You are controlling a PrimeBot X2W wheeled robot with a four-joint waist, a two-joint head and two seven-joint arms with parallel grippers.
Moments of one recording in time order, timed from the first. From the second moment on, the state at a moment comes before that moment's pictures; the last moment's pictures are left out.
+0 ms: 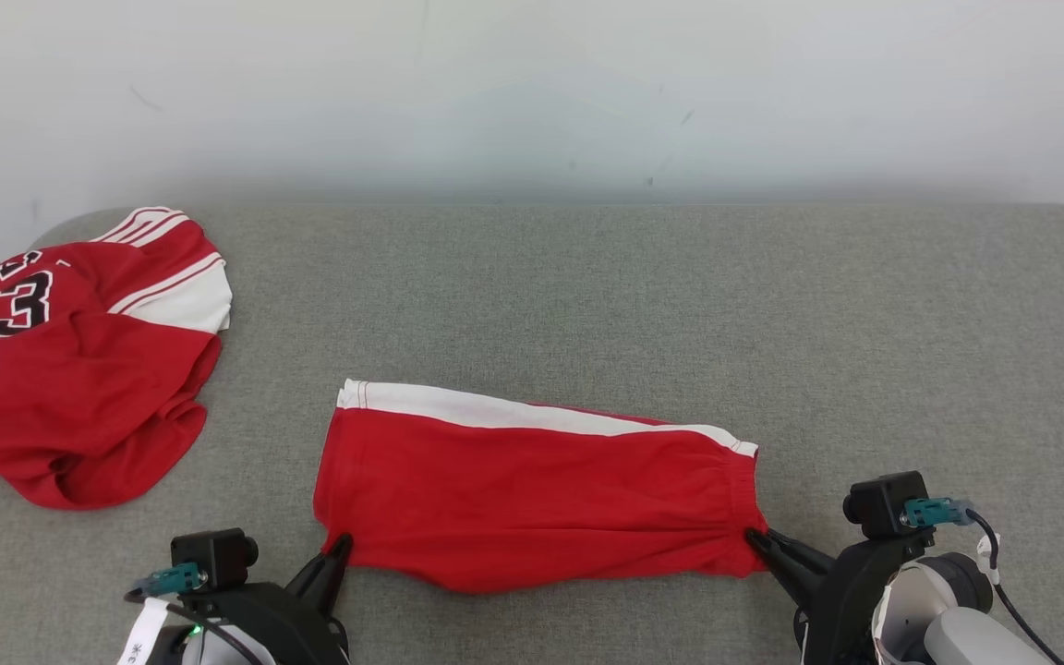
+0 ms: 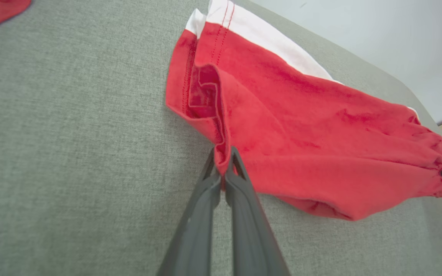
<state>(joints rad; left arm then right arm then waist) -0.45 0.28 -0.89 0.76 -1.01 -0.09 -0.20 -0.27 -0.33 0.53 0.45 0.76 0.12 0.14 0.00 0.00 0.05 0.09</state>
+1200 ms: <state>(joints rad) -0.22 0.35 -0.70 0.43 -0.72 0.13 -0.25 -0.07 -0.33 0.38 0.27 0.78 -0.02 -0.09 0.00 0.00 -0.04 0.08</state>
